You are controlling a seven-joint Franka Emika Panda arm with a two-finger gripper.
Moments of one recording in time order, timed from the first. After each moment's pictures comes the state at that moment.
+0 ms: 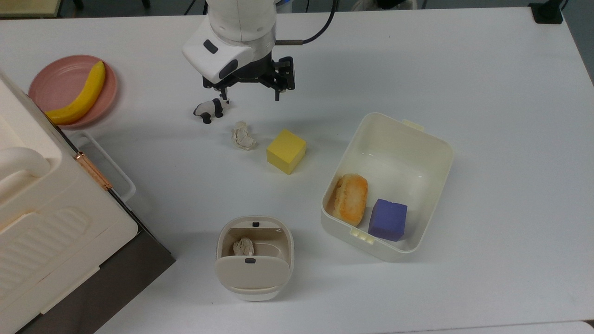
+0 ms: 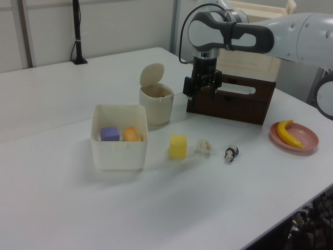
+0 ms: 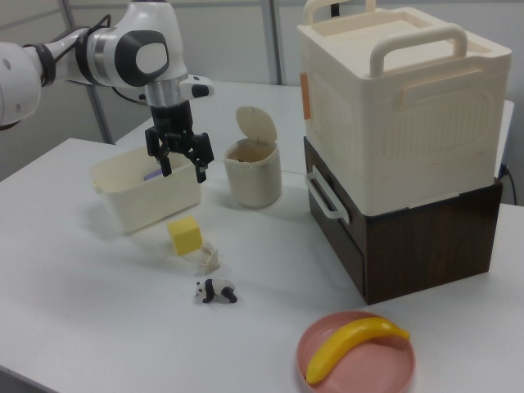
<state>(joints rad) 0.17 0.31 -0.16 -1.46 0.00 1.68 0.01</state>
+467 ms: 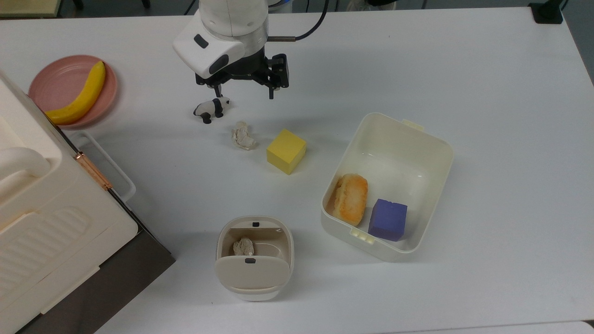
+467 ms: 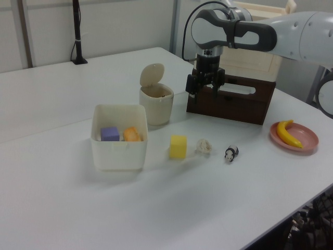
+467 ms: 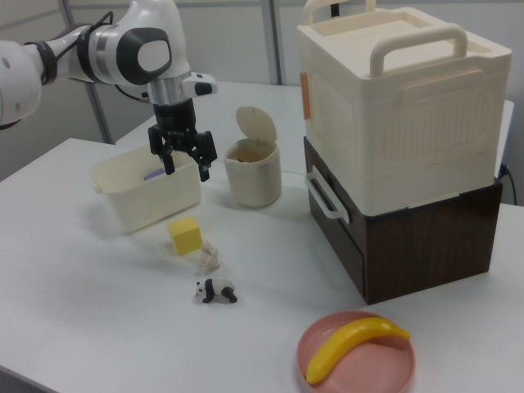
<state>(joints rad) 0.16 0.30 -0.16 -1.46 0.00 1.68 0.00</state>
